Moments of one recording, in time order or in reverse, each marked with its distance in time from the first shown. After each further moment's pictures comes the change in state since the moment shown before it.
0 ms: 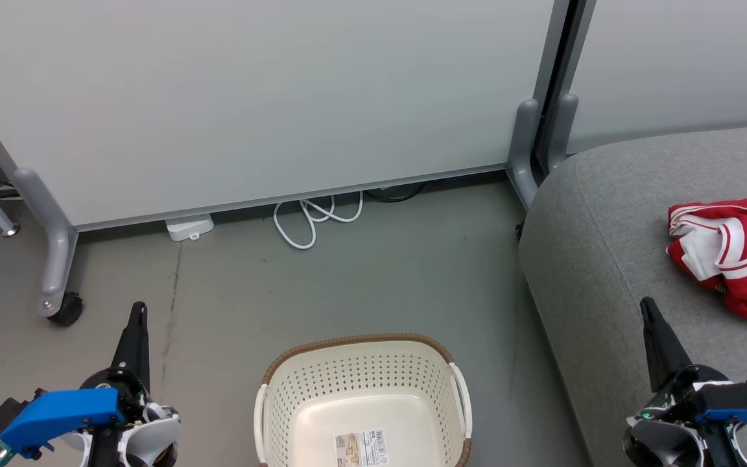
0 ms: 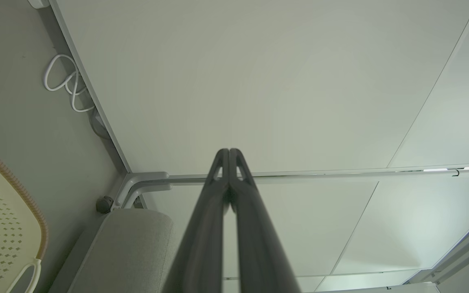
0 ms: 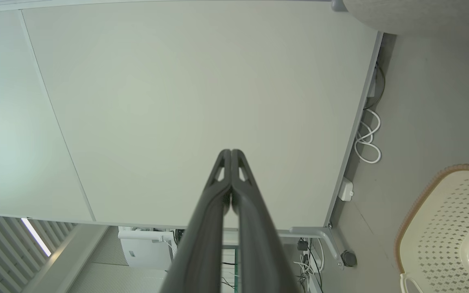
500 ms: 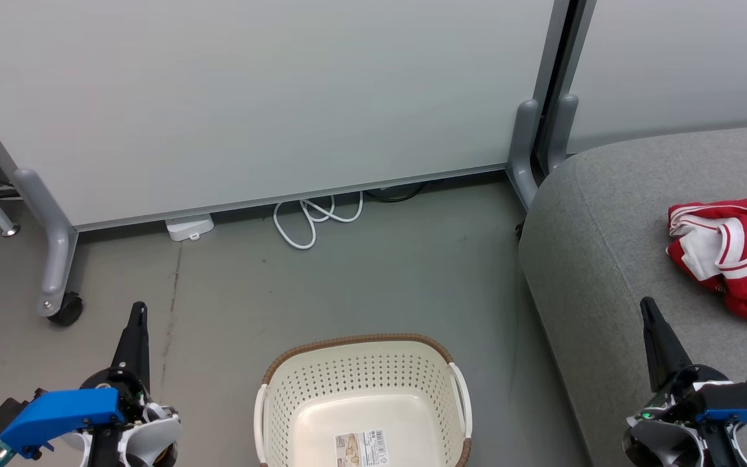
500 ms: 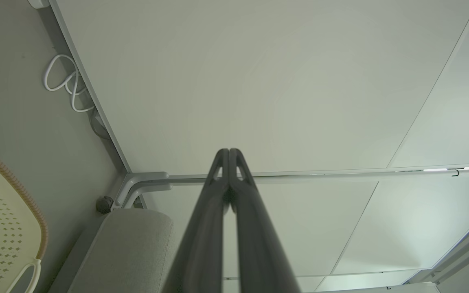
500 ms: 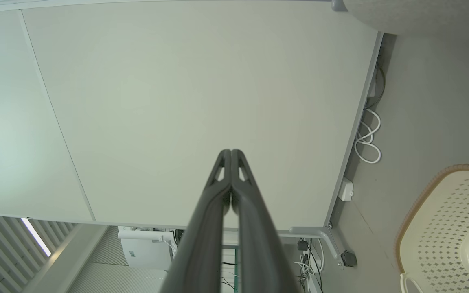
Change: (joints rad) left arm 0.000 0.000 0.000 0.000 0.000 0.000 0.000; right arm -0.001 0.000 0.000 0.000 0.000 0.000 0.000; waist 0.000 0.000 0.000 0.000
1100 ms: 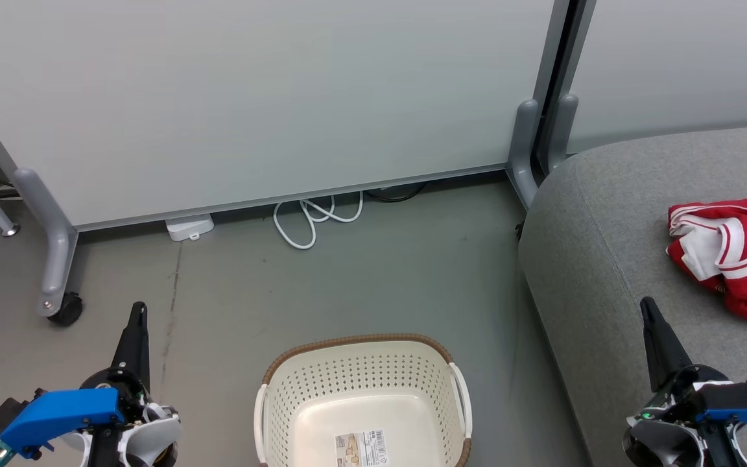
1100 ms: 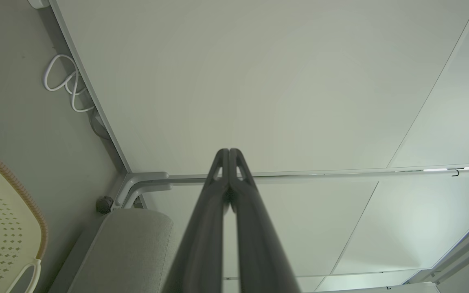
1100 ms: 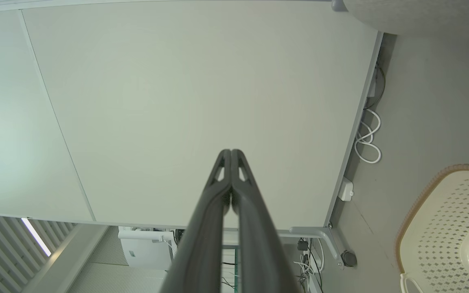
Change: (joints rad) left arm 0.000 0.000 0.000 0.000 0.000 0.000 0.000; right arm 0.000 0.000 0.000 0.000 0.000 0.000 0.000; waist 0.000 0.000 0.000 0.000
